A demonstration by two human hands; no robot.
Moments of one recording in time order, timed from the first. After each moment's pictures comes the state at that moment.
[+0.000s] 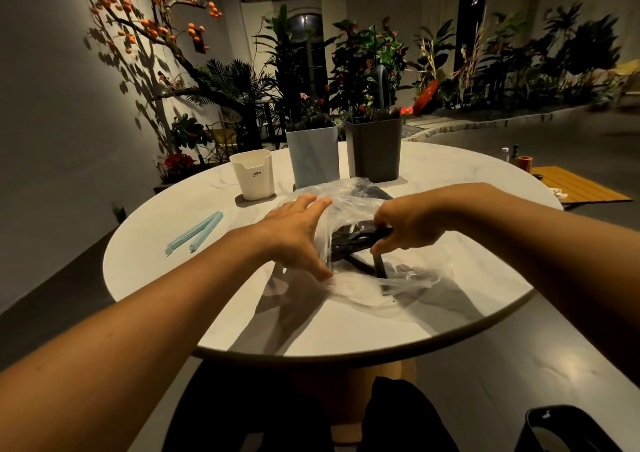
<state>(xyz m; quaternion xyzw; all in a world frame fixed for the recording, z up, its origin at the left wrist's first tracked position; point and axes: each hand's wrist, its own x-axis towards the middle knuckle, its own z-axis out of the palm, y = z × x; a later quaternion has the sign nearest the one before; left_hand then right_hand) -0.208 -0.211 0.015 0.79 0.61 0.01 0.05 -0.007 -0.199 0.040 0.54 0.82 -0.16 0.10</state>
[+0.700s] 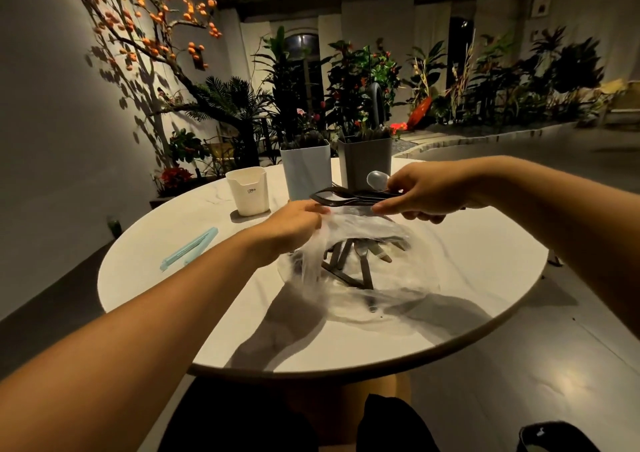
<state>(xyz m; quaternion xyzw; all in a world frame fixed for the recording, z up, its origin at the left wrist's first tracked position) -0.185 -0.213 0.035 0.65 0.63 0.30 0.31 0.037 -0.212 0.094 0.52 0.81 -0.25 -0.09</state>
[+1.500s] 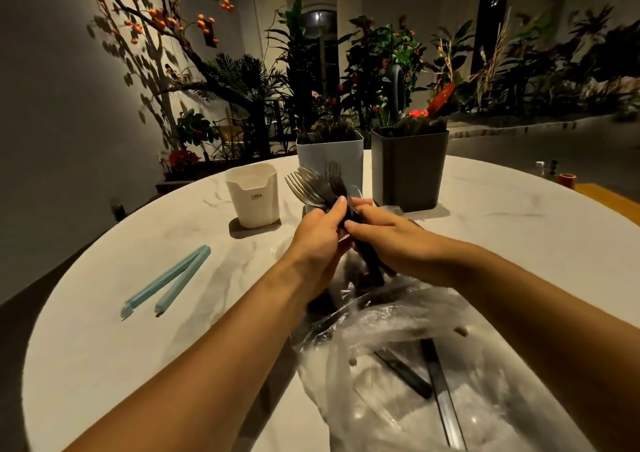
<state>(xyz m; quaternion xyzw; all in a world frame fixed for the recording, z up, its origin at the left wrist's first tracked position) -0.192 -0.097 -0.005 0.44 0.43 0.59 0.53 -0.065 -0.089 0.011 0.34 0.75 -0.49 -0.29</state>
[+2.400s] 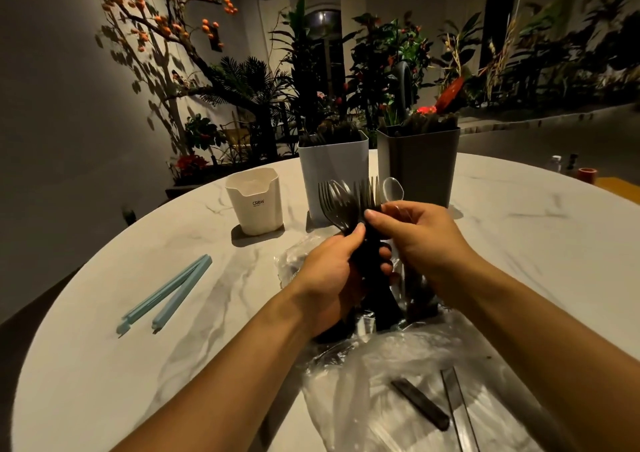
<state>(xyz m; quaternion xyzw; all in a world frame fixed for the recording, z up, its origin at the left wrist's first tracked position) -0.189 -0.113 -0.015 0.42 0.38 0.50 0.65 -0.057 -0.078 -0.006 0.40 0.58 -0.50 -0.50</state>
